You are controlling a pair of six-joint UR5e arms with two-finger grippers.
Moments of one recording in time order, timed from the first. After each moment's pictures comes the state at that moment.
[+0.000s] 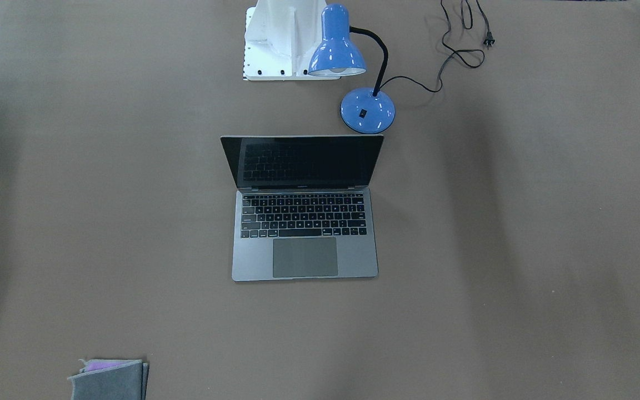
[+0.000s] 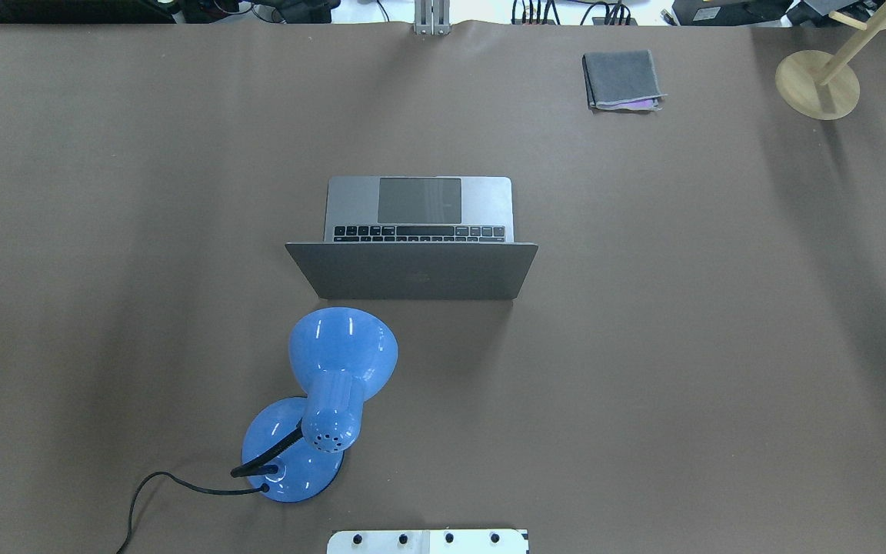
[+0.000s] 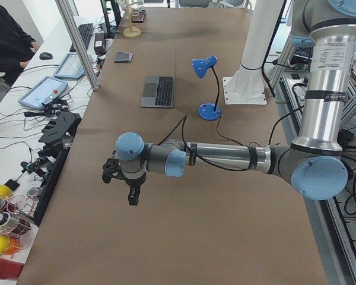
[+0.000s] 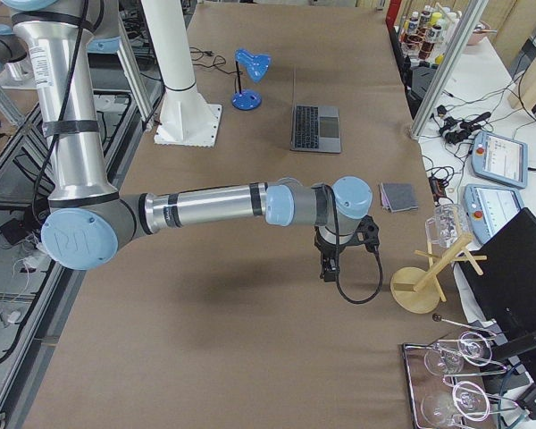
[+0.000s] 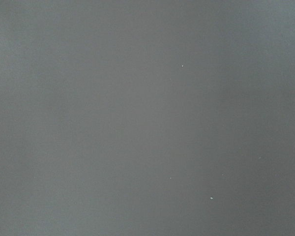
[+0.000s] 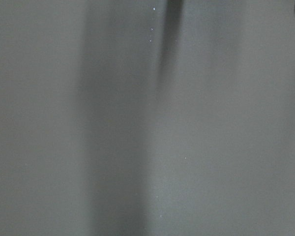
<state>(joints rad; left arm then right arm) -1.53 -1.64 -1.54 -1.71 -2.35 -0.13 1.50 -1.45 1.62 -1.72 2.40 -0.09</state>
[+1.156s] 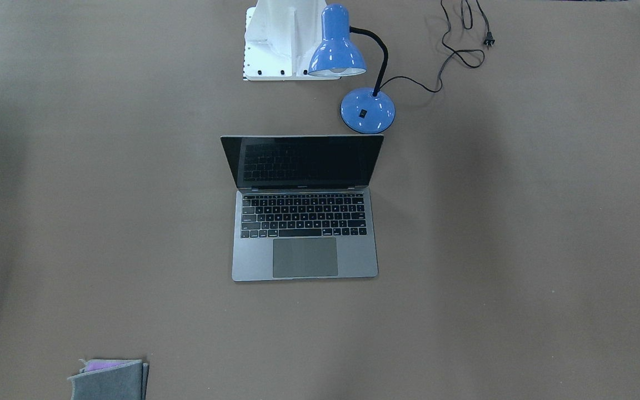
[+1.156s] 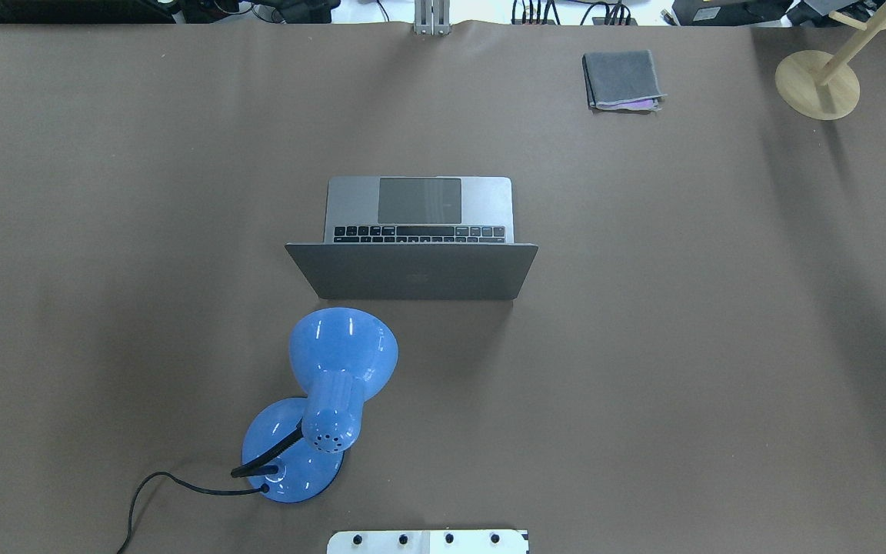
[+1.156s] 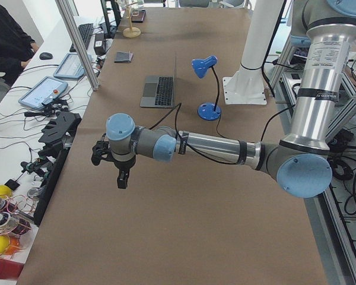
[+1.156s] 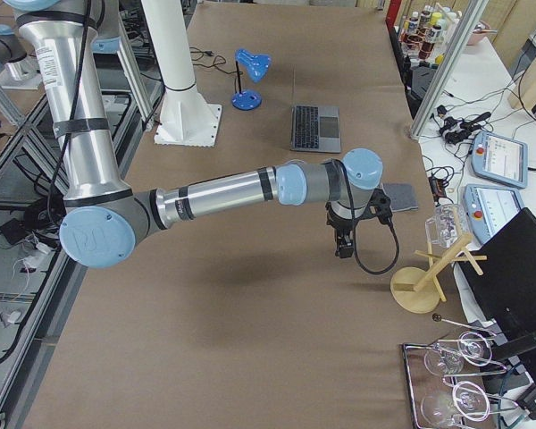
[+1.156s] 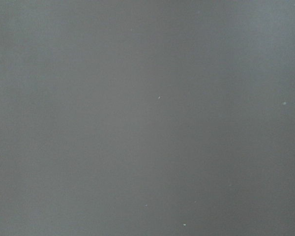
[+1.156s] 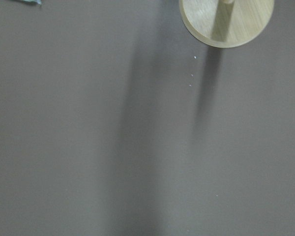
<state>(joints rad) -1.49 -1.74 -1.58 -1.70 -2.35 -0.26 1.46 -1.36 1.66 -1.72 2.41 -0.03</state>
